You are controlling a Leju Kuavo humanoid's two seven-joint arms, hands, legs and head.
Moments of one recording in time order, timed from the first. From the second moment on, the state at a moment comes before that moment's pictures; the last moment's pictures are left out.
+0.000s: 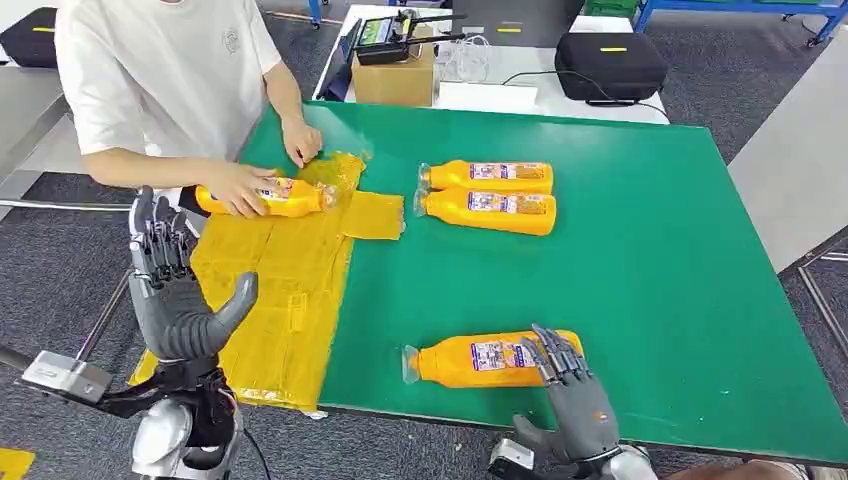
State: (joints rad) left arm 0.04 -0.18 -0.11 -1.77 0.06 0.09 -0.60; right arm 0.18 -0.22 0.43 -1.51 1.09 -0.37 -0.19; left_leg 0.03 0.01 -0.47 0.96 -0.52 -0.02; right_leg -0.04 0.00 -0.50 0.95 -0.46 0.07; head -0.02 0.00
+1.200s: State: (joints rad) left arm 0.06 -0.19 -0.36 -1.77 0.10 -0.05 -0.58; right arm -0.11 -0.17 0.38 -1.08 1.06 -0.20 -0.25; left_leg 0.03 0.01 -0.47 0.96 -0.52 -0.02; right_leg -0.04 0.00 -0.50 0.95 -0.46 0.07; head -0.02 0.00
